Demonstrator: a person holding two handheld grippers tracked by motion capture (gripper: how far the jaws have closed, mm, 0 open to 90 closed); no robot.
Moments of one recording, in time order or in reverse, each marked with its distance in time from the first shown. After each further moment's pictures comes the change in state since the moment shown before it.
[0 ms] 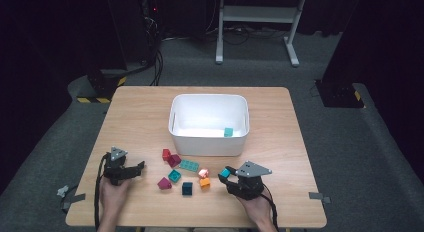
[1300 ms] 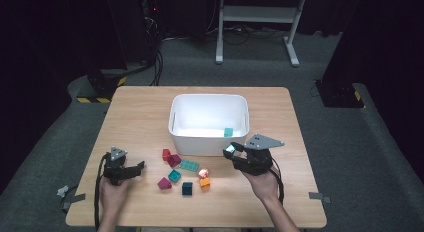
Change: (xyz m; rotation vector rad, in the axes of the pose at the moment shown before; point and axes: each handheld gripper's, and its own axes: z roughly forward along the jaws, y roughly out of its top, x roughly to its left) left arm 0.000 0.000 0.000 -0.001 -0.002 -0.004; right arm -0.030 0.074 -0.026 -0.051 -0.002 0.001
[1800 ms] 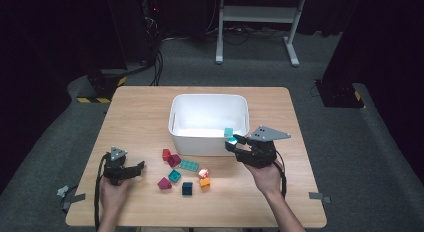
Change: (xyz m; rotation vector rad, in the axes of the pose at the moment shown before) left arm 0.000 0.000 0.000 0.000 0.002 0.001; right arm -0.010 0.020 -0.009 -0.041 0.008 0.021
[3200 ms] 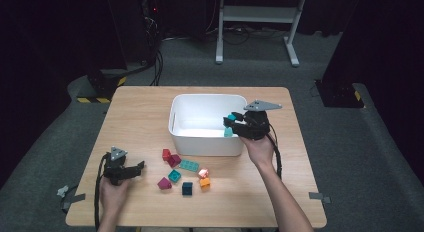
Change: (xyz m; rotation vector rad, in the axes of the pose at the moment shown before) left arm 0.000 0.000 0.000 0.000 0.000 -0.001; right arm -0.044 0.039 0.044 0.027 -0.062 0.067
